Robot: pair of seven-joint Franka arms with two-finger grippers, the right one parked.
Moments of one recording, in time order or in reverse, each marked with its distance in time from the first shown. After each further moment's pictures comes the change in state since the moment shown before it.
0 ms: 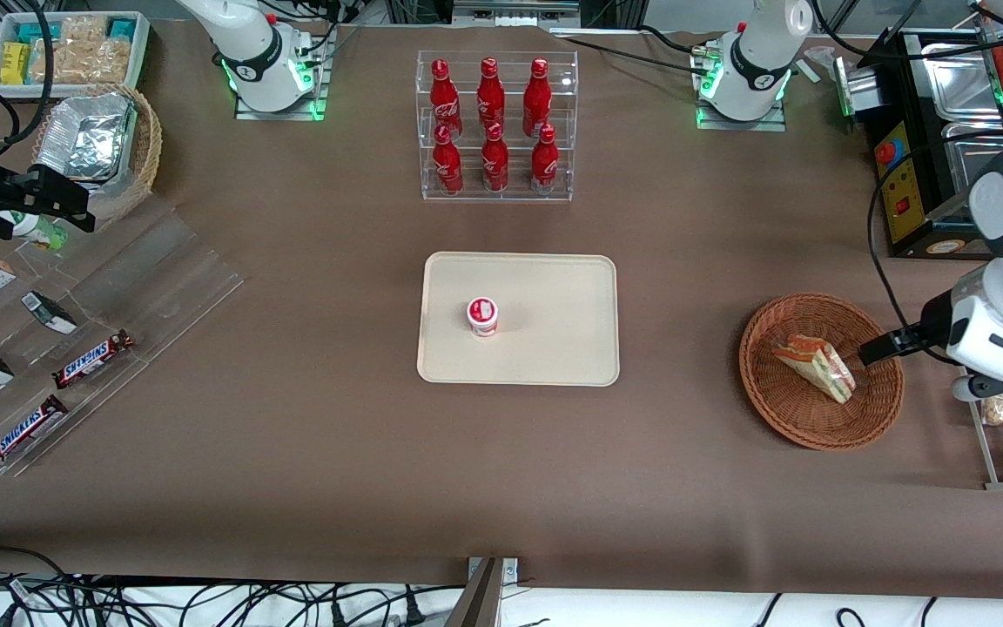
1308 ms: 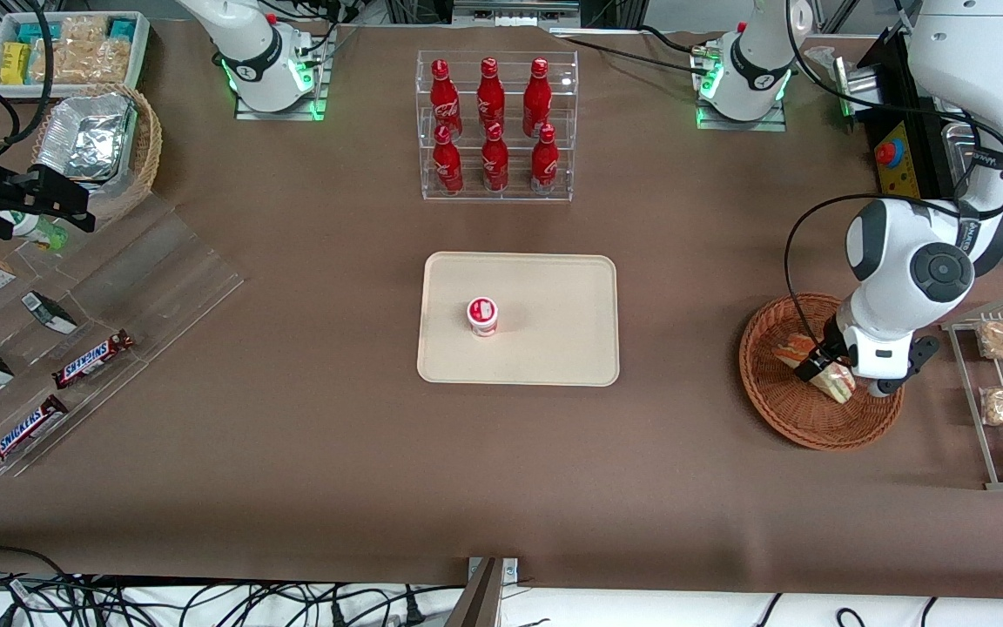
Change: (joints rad) arm -0.022 0.109 -0.015 -0.290 0.141 0.406 -0.507
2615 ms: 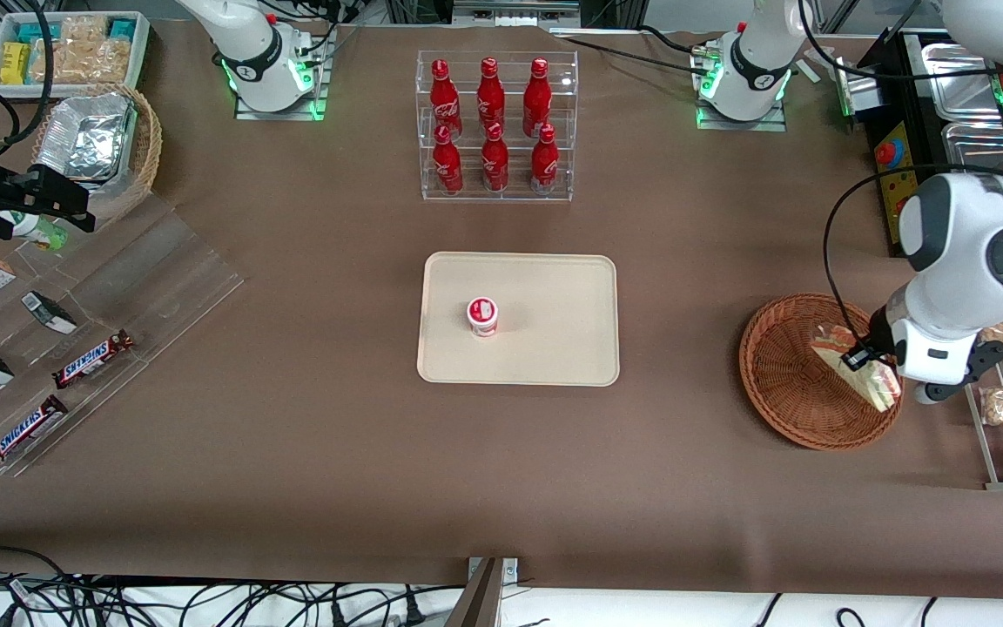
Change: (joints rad) arm 0.005 -0.097 -0.035 0.267 0.008 -0.402 0.178
